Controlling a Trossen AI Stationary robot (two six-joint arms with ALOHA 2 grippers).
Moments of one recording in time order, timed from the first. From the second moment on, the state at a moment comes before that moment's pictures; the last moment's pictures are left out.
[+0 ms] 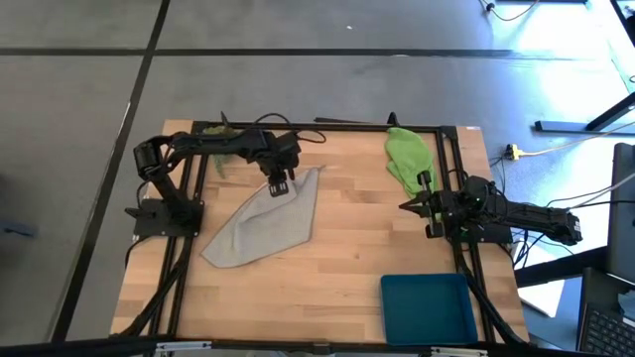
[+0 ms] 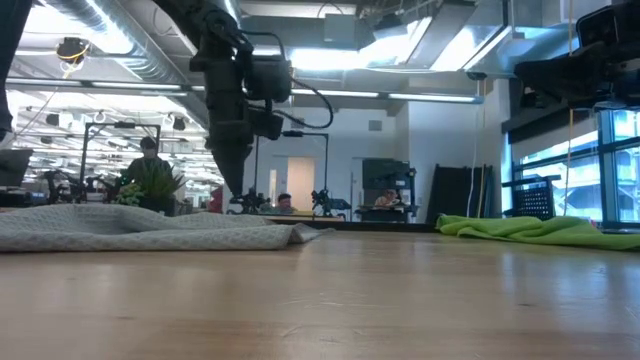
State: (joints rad) left arm 0.44 1.70 1.15 -0.80 -0.01 0.09; right arm -0.20 0.07 0.01 0.15 -0.35 -0.16
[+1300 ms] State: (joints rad) left arm 0.48 1.87 1.15 -0.75 0.02 0.17; right arm -0.20 0.07 0.01 0.15 -0.33 -0.16
